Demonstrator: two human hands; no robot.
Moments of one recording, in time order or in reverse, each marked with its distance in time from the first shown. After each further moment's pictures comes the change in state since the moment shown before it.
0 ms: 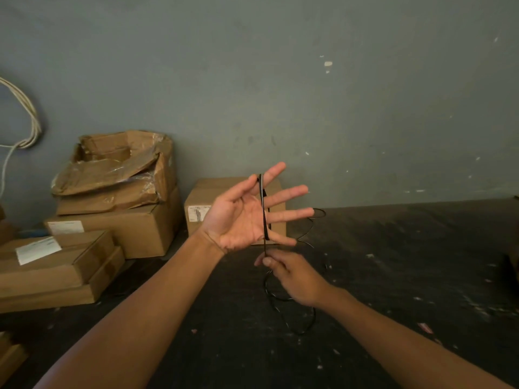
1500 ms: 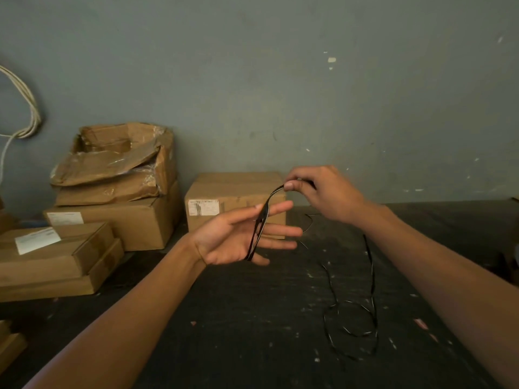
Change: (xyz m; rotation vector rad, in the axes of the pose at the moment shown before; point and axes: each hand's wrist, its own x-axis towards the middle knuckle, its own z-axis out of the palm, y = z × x) left_hand -0.037 -0.012 -0.013 0.218 0.088 -0.254; right_hand 0.041 -0.074 -0.113 -0.452 0.210 -0.201
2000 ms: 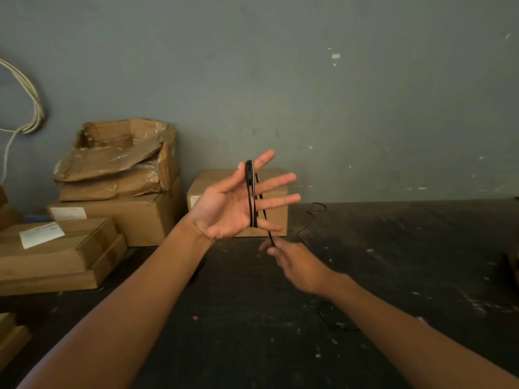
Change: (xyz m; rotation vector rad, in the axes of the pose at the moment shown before) left_hand 0.004 0.028 0.005 -0.171 -0.004 0.309; right_hand -0.069 0.004 0.115 0.267 -0.324 0.203
